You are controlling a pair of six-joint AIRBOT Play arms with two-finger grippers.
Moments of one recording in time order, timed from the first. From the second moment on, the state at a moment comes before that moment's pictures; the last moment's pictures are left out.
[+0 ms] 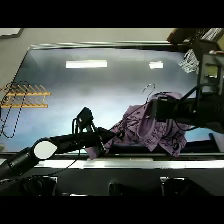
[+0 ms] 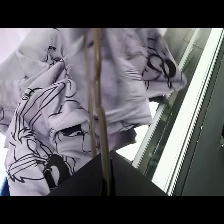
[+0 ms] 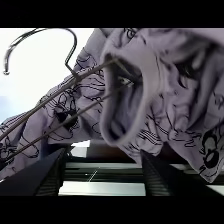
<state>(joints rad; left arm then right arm) -0.84 -0.90 0.71 0.62 -0.44 -0.74 0.73 -0.93 1.61 -1.87 1.73 2.23</state>
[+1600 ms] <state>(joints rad) -0.84 -0.90 0.71 0.62 -0.44 -0.73 -0.04 -1.17 1.61 -1.18 1.70 0.35</state>
